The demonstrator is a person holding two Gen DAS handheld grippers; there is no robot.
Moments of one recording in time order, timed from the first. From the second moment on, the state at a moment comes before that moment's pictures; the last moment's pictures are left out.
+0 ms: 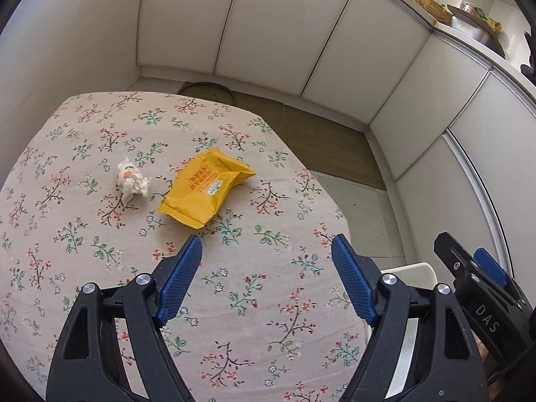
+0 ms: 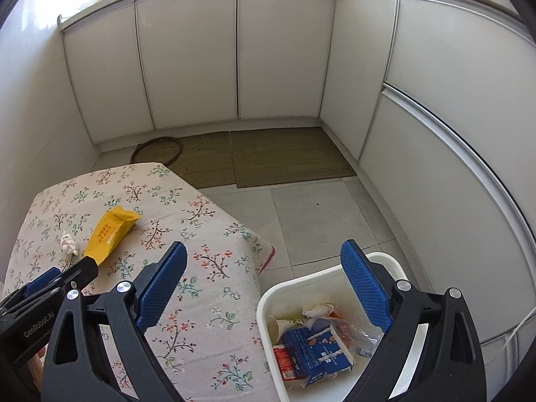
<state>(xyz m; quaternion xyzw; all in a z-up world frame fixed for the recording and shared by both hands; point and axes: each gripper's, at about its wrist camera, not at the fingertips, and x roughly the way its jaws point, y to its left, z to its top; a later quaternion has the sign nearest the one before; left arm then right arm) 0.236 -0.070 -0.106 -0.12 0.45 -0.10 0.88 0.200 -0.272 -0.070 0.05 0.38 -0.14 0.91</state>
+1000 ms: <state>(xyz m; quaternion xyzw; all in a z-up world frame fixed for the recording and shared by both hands) 0.344 0.038 -0.195 -0.16 0.47 0.08 0.86 0.305 -0.194 -0.144 0.08 0.46 -0.06 0.88</state>
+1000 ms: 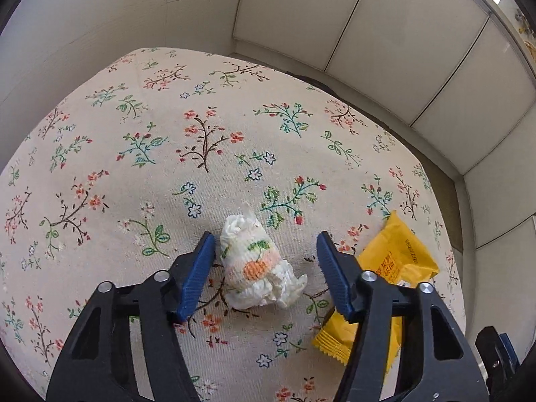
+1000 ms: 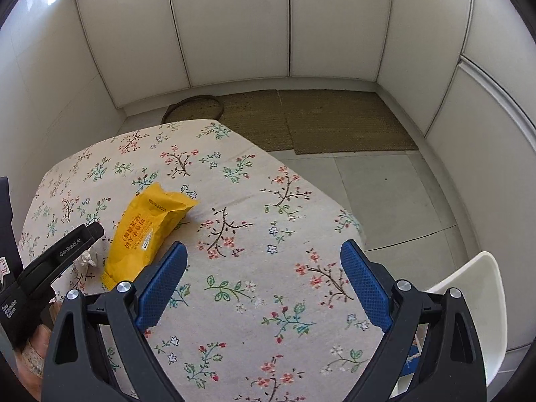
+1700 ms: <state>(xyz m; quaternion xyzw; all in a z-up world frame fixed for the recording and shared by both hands) 0.340 0.093 -0.189 -0.27 0.46 0.04 0.85 0.366 -0.158 -0.198 0.20 0.52 0.05 0.83</state>
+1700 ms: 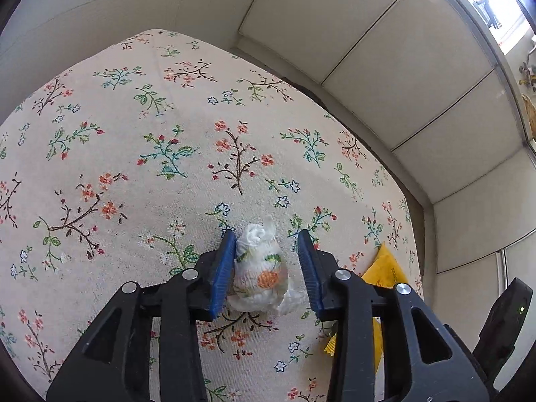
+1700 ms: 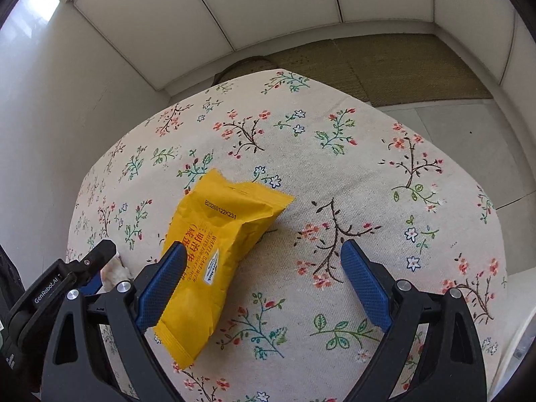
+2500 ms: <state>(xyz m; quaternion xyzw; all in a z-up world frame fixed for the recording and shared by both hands) 0.327 0.106 -0.152 -0.21 0.40 0.13 0.88 0.366 -0.118 -0.197 0.12 0.50 0.07 0.86</state>
